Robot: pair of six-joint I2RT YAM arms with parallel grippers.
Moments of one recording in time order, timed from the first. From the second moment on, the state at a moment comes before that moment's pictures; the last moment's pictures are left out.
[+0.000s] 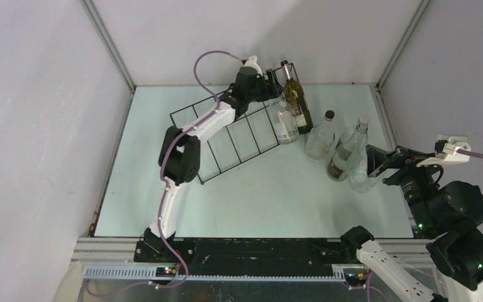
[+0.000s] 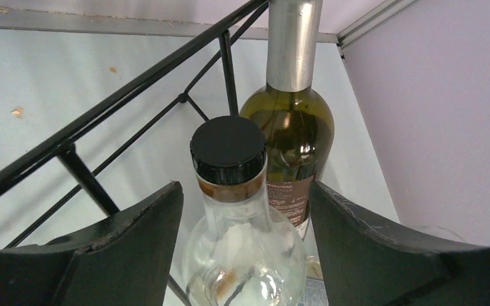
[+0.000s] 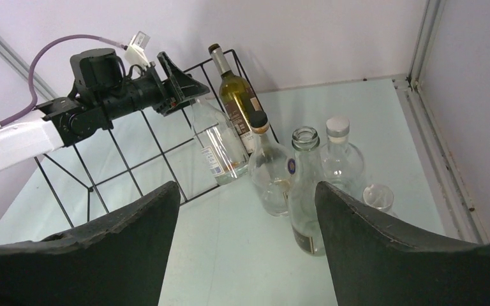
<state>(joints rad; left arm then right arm) -0.55 2.27 2.00 -0.04 0.08 -0.61 0.49 0.50 1.32 -0.83 0.38 0.26</state>
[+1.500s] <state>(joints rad) -0.72 2.03 1.71 0.12 -0.11 -0.39 0.49 0.47 1.33 -0.90 0.37 0.26</state>
